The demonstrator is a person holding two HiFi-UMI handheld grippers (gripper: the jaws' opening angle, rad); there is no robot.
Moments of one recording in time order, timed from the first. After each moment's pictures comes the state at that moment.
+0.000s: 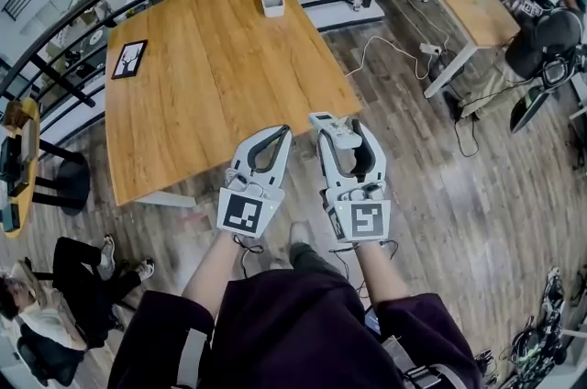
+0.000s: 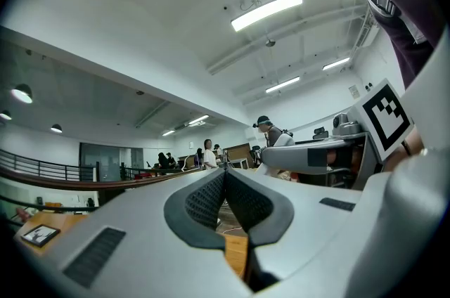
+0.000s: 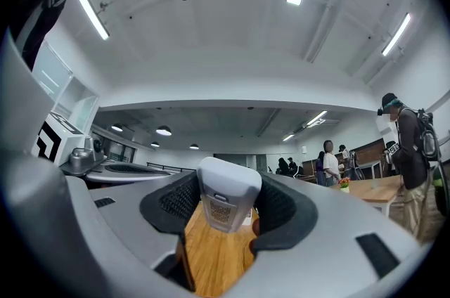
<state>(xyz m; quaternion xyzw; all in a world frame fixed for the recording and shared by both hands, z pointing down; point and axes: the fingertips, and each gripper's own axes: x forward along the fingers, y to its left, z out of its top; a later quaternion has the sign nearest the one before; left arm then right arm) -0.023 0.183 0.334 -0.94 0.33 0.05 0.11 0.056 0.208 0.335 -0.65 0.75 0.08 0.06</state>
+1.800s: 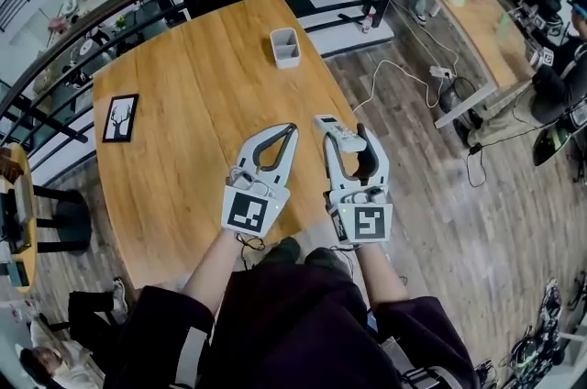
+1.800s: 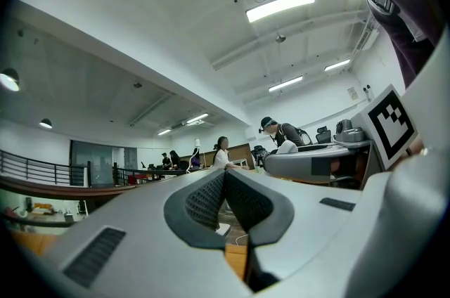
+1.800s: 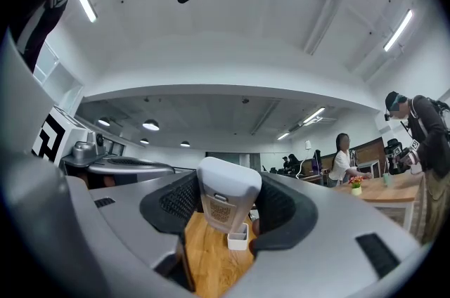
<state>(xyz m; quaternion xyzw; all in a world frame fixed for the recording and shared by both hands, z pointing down) -0.014 -0.184 0.327 -0.94 0.29 0.03 0.15 0.061 -0.154 0.335 -0.68 0.73 0.07 0.06</state>
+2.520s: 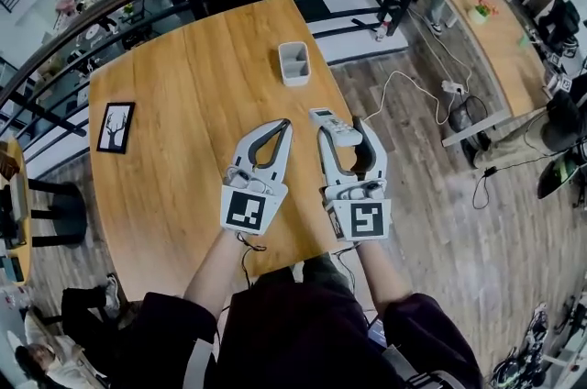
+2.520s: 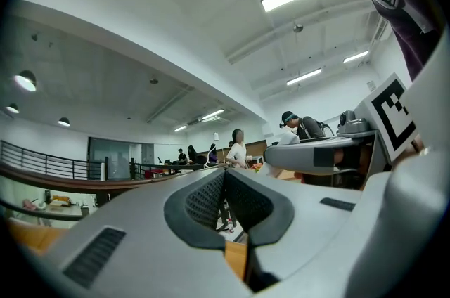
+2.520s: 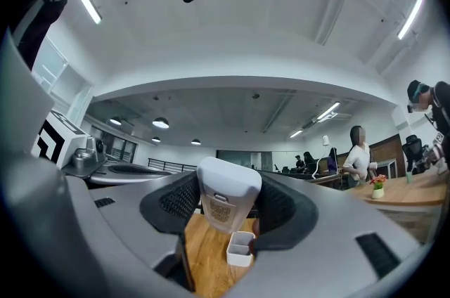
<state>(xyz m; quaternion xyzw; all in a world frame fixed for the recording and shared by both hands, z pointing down) -0.003 -0.320 0.351 -0.93 0.36 0.05 0.09 0.073 -0.294 0.348 -0.64 0.76 0.08 0.05</state>
